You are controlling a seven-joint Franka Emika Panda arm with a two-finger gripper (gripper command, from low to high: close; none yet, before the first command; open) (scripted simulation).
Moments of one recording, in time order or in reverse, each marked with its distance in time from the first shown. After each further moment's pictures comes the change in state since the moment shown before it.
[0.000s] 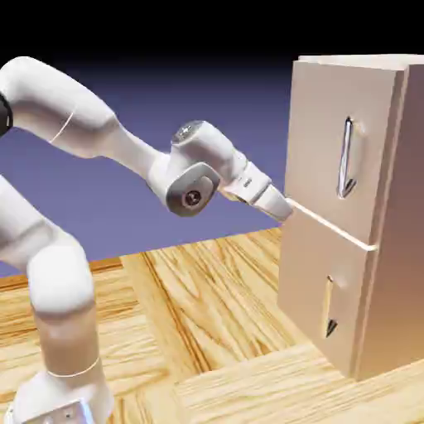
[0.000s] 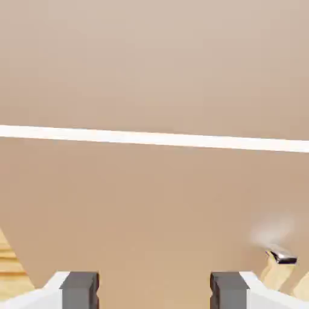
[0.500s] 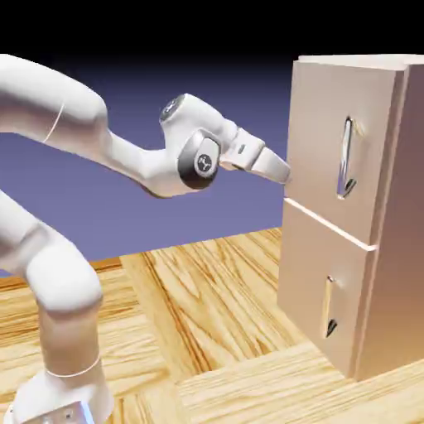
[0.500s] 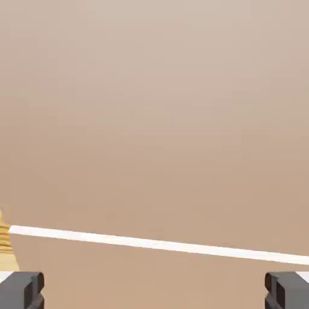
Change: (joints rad) arm 0.203 -0.087 -0.235 0.109 -0.652 -0.021 0.487
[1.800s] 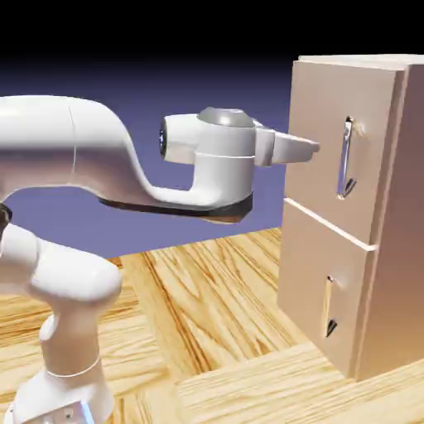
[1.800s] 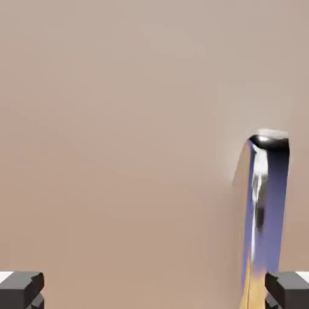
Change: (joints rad) arm 0.529 -0.226 -0.611 0.283 -1.696 -0.053 1.266
